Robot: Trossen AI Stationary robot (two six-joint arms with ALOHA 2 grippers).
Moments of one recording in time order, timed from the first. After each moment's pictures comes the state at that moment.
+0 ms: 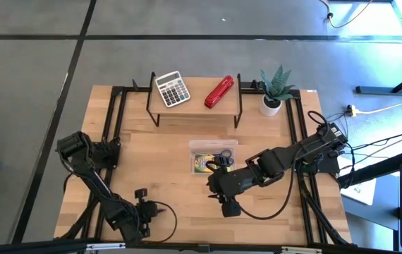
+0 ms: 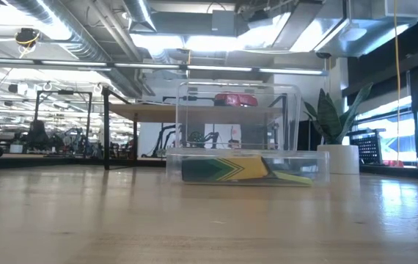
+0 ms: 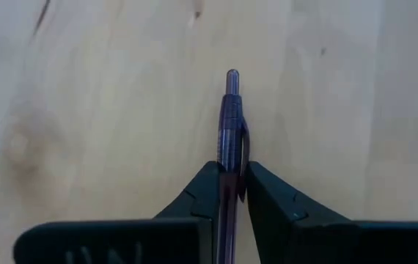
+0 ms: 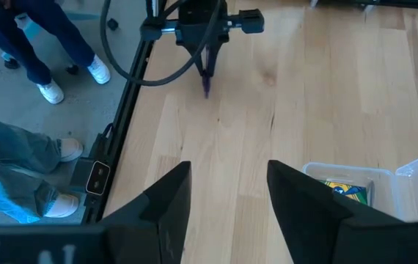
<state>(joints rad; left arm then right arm) -0.98 1.81 1.00 -0.54 -0.49 -1.14 0.47 1.78 1.82 -0.86 0.16 0.25</state>
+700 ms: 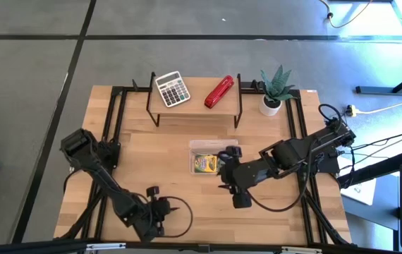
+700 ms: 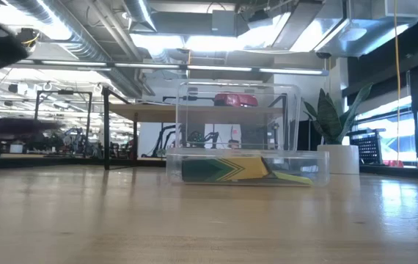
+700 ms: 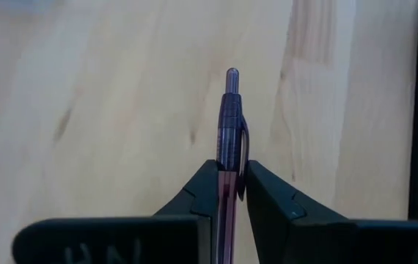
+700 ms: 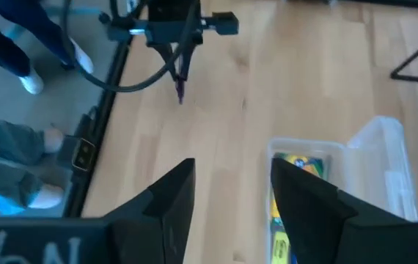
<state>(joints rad) -0.85 1.80 1.12 -0.54 -0.51 -1.02 0.47 1.68 1.82 -0.99 0.23 0.25</state>
